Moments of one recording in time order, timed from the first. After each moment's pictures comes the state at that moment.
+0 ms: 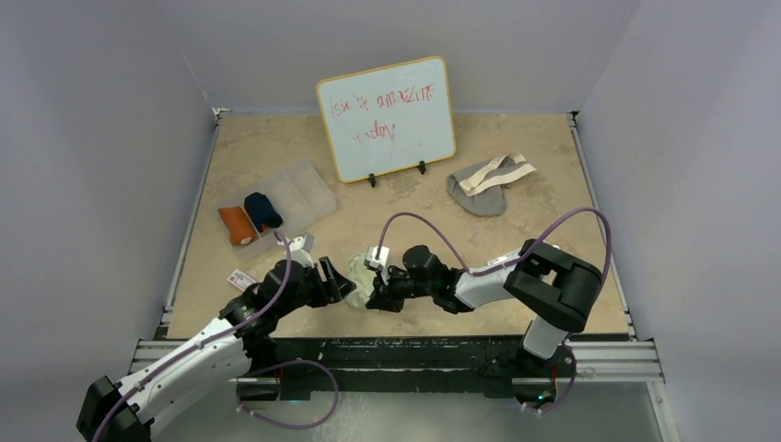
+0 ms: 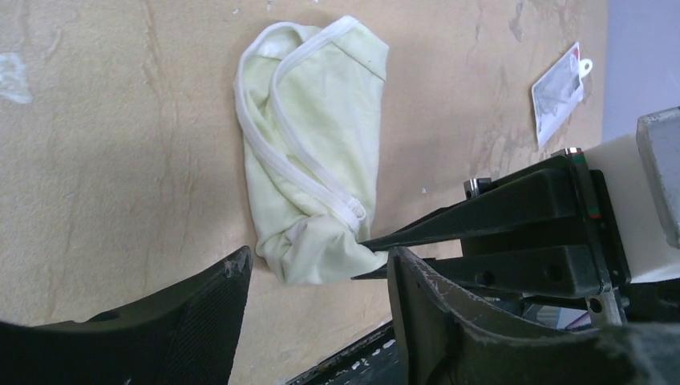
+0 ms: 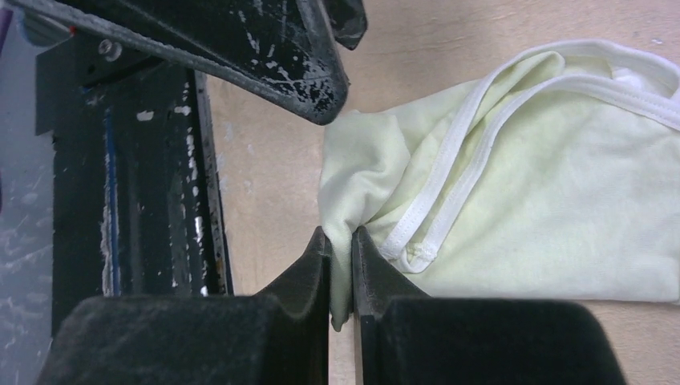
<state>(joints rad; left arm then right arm) -0.71 0.56 0.21 -0.24 -0.02 -0.90 1.02 1.69 0.56 0.62 -0.45 0.12</state>
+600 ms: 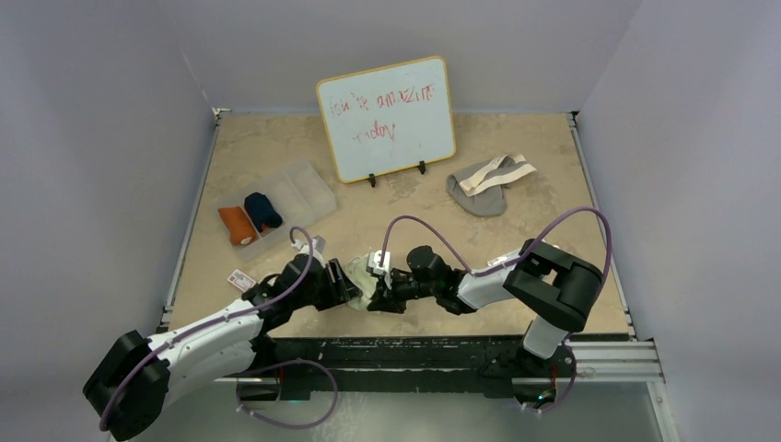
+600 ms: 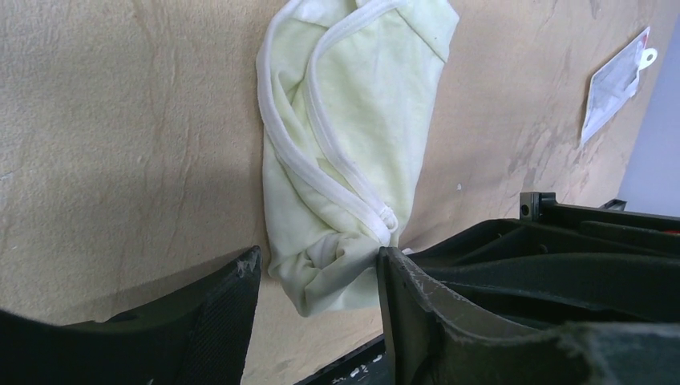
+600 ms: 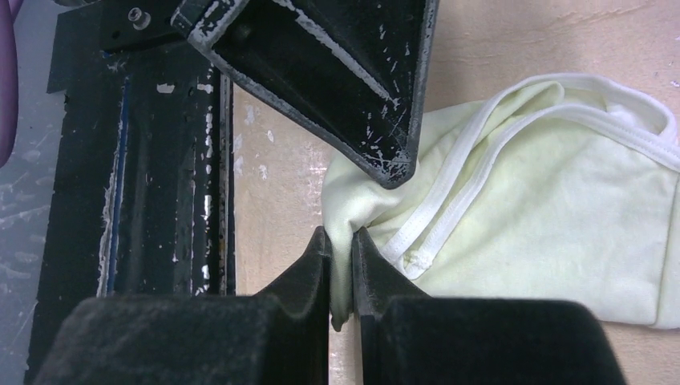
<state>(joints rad) -0.71 0.87 0.21 -0.07 0.06 -1.00 1.01 1.69 0.52 0.68 -0.55 0.02</state>
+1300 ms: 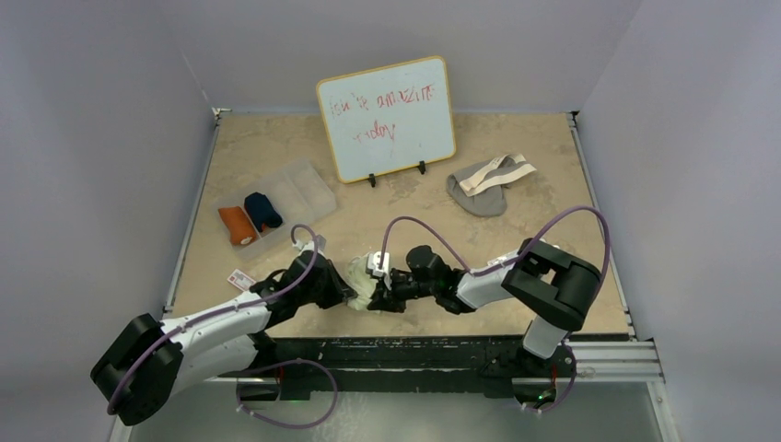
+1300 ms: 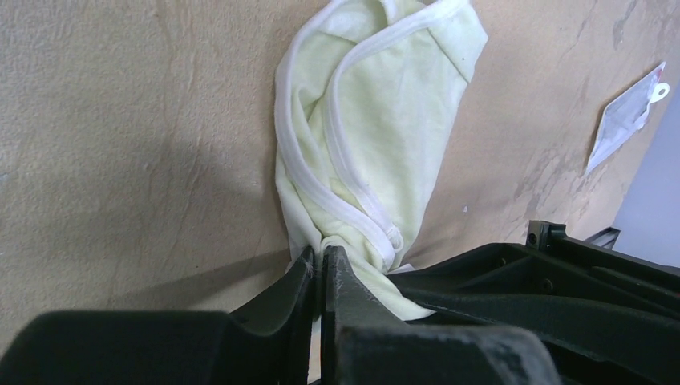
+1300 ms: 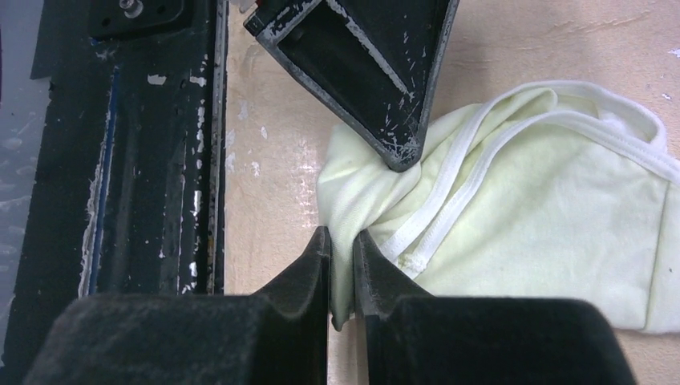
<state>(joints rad) -0.72 0.98 0.24 -0.05 0.02 -1.07 1.01 1.70 0.52 0.69 -0.55 -0.05</state>
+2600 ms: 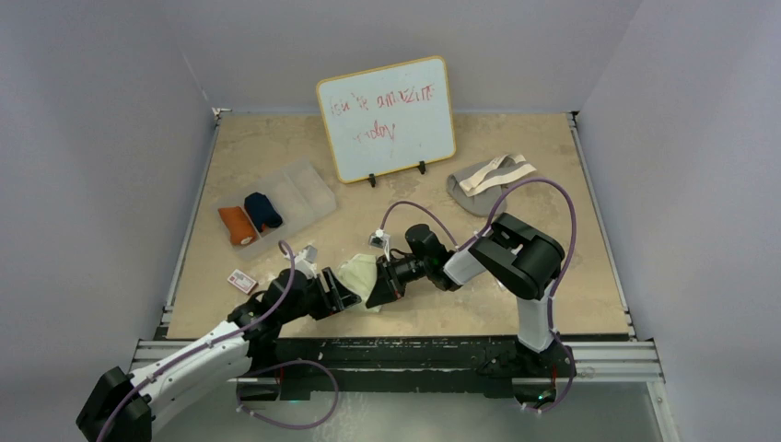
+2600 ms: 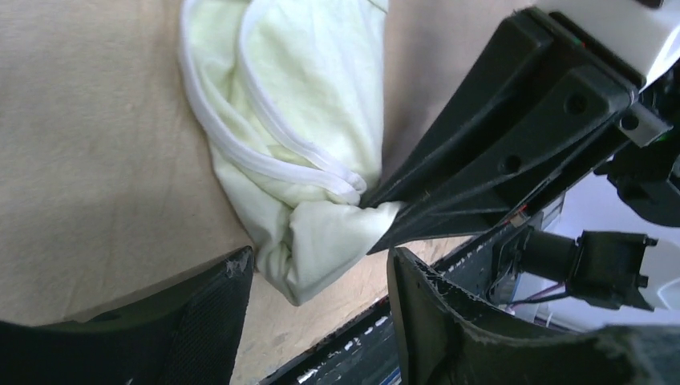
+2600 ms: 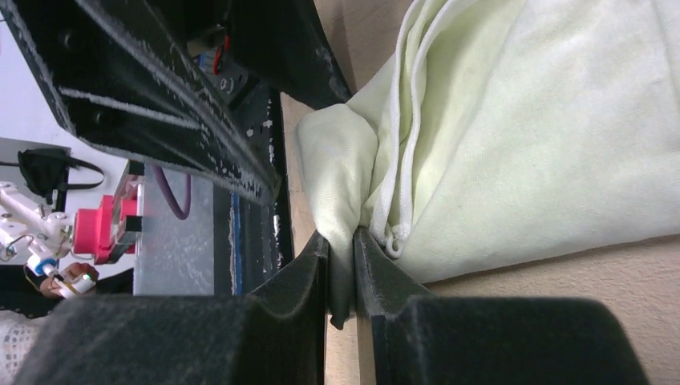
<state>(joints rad) -0.71 0.58 0.07 -0.10 0.09 -1.06 0.82 1.96 0.67 0.74 -0.94 0.52</state>
